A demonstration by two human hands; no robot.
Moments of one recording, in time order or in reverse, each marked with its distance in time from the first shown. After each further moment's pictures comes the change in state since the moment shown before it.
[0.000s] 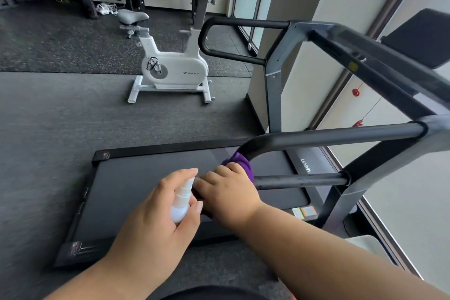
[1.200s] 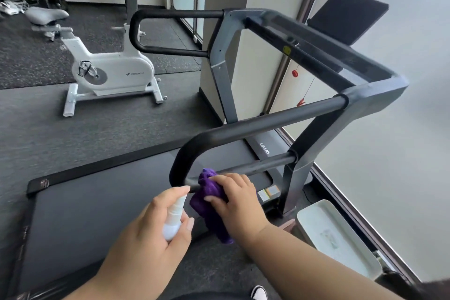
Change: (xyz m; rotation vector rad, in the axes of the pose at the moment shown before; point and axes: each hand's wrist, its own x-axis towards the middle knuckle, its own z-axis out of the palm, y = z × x) left_hand 0.014 0.023 0.056 0.016 -0.283 0.045; right_hand -0.103 0.048 0.027 0.525 0.282 0.715
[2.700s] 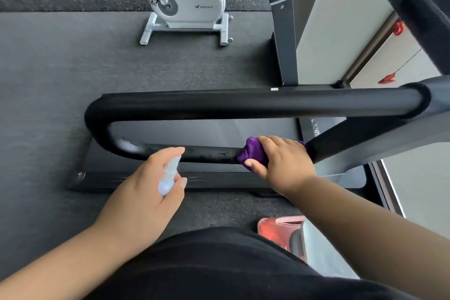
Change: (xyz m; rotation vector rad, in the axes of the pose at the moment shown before) left_hand 0.097 0.090 0.160 0.152 0.078 -0.463; right_hand 0.115 0.269 -0.063 -0.397 -0.472 -0.311
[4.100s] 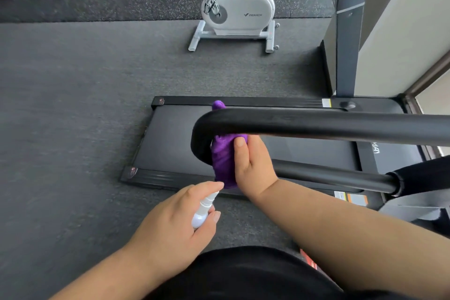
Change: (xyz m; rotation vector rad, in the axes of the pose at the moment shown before) left_hand -0.032 -0.086 -0.060 0.086 0.044 0.139; right_hand 0.077 -0.230 0.002 1.079 0.189 -0.022
